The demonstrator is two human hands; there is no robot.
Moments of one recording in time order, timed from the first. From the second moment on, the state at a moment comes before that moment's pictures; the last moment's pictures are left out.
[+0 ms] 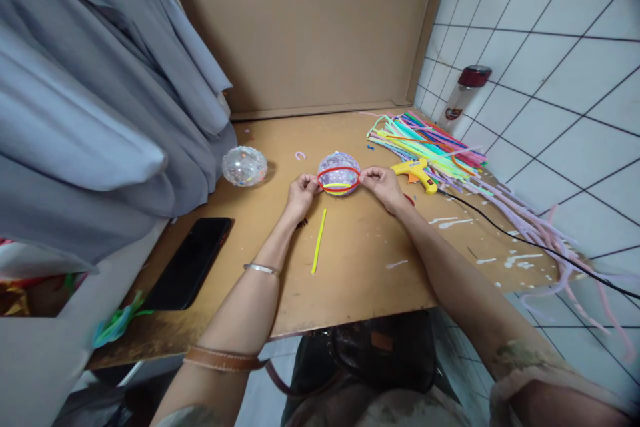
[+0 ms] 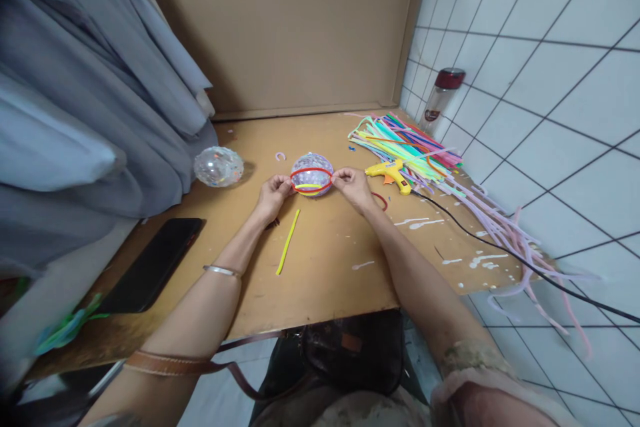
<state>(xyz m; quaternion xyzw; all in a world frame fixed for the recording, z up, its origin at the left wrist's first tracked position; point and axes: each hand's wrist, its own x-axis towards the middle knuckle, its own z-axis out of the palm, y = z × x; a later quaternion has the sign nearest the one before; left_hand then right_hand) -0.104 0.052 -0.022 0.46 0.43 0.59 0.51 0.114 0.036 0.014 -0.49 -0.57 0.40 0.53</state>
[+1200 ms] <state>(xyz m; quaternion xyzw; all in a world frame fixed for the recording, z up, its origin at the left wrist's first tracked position) -0.096 0.049 -0.015 0.45 0.44 0.58 0.52 0.110 0.033 0.015 -0.52 -0.56 0.37 0.53</state>
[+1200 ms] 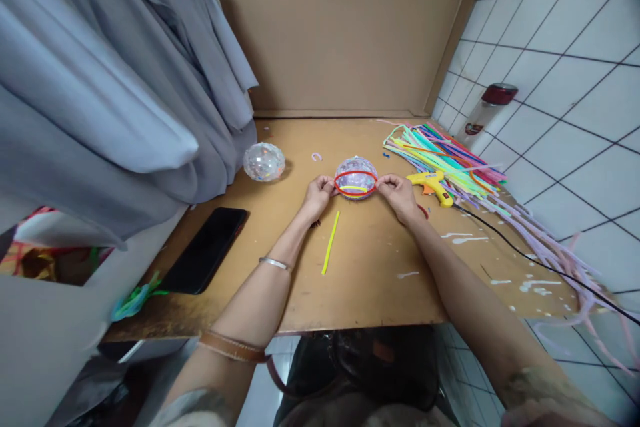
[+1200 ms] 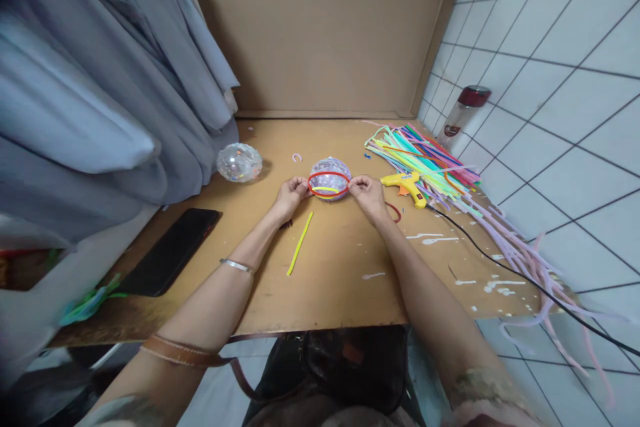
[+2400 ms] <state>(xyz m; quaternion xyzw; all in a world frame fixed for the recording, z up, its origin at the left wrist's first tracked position) -0.094 0.052 -0.021 0.45 0.43 0.59 0.51 0.107 0.034 0.015 -0.53 -0.55 0.35 0.54</state>
